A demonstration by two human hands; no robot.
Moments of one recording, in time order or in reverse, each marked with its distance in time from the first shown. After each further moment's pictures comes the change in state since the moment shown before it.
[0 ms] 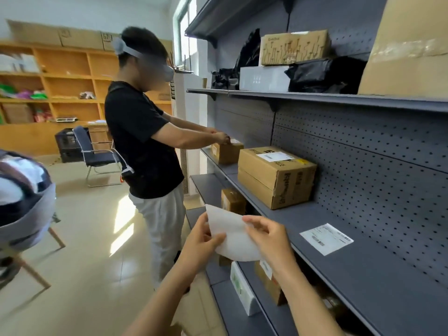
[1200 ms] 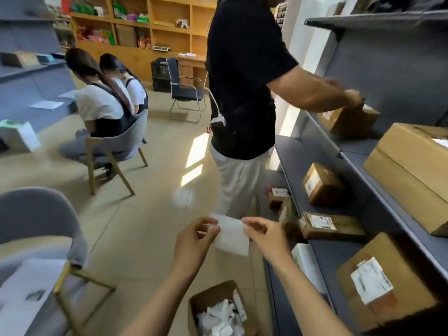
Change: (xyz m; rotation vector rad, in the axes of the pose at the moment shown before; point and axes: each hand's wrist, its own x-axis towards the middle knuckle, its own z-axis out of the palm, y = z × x) left_hand 0.013 -0.182 -0.218 0.284 0.568 -0.276; right_hand 0.094 0.119 0.283 -0.160 -0.494 0.081
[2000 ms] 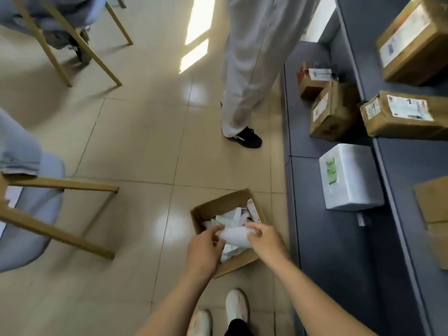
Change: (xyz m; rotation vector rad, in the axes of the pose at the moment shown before) left_hand -0.044 -0.334 0.170 0.445 -0.349 -0.509; right_hand -0.002 0.376 0.135 -0.279 -0.305 0.615
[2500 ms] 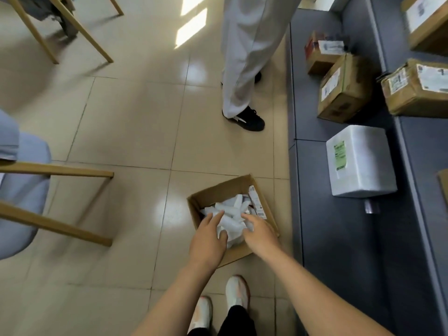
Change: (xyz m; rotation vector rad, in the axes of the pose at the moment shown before) left_hand 0.031 -0.026 0.038 0.074 -0.062 0.016; right_hand 0.039 0.030 0.035 -0.137 -0.102 -0.009
